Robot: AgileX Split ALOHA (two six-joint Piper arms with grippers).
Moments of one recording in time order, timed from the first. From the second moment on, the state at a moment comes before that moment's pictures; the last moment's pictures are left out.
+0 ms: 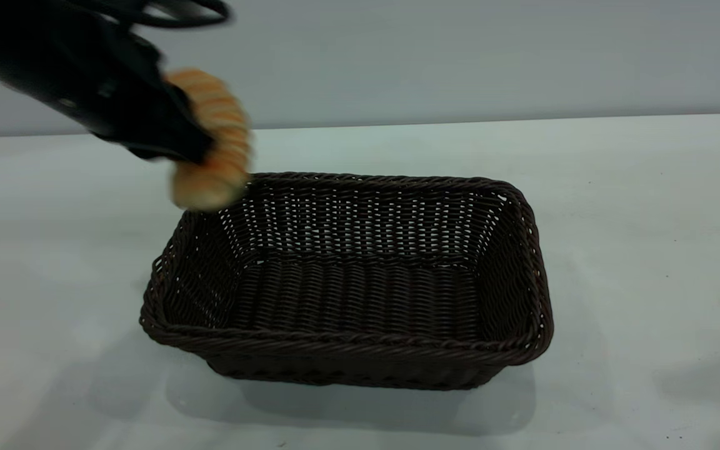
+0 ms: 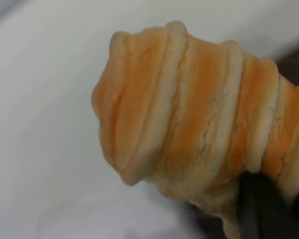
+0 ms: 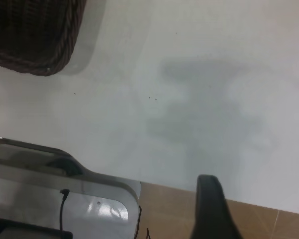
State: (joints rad) left arm -0.36 1.80 -0.92 -0.54 0.02 0.86; right arm 0.17 1.17 -1.08 0.03 1.23 -0.05
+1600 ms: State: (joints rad) left arm -0.10 1.10 -1.14 0.17 1.14 -0.04; right arm 0.17 1.05 -1.08 0.04 1.23 -0.04
